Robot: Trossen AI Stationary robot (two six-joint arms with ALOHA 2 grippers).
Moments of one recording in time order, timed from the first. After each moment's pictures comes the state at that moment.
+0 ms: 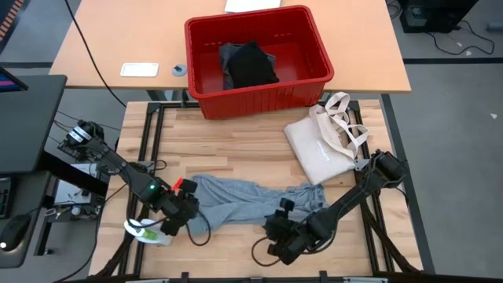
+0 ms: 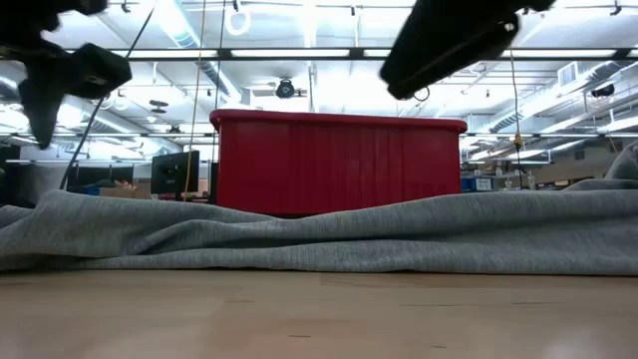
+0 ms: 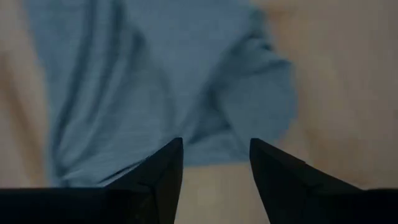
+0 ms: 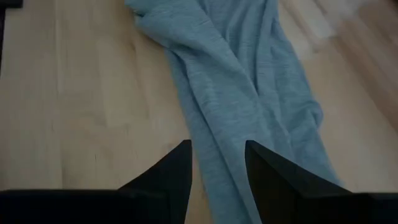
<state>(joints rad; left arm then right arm) -0.64 1.26 0.84 -0.81 -0.16 -0.25 0.64 1.93 1.43 -0.60 0.65 0.75</state>
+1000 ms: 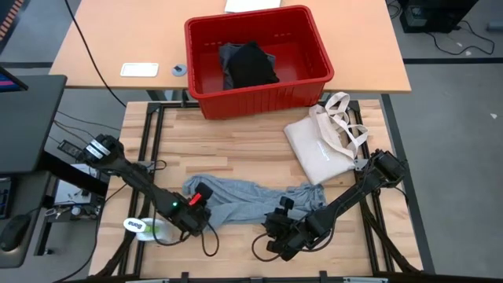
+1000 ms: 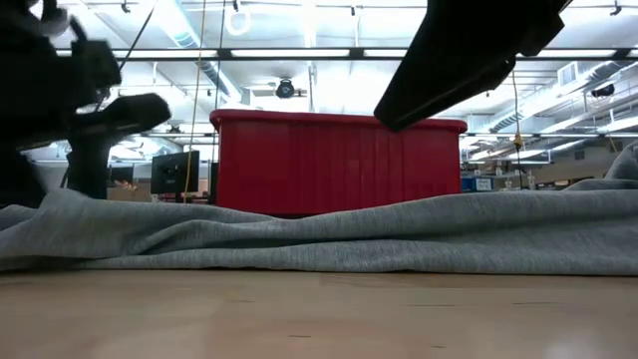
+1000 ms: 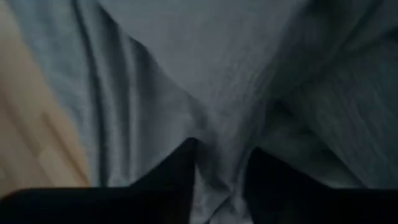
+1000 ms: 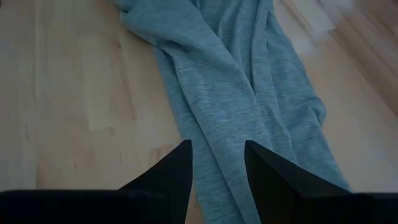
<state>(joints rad) -0.63 1.57 0.80 -0.63 -0.44 0.07 0.62 1.93 1.34 -0.49 0.67 0.75</state>
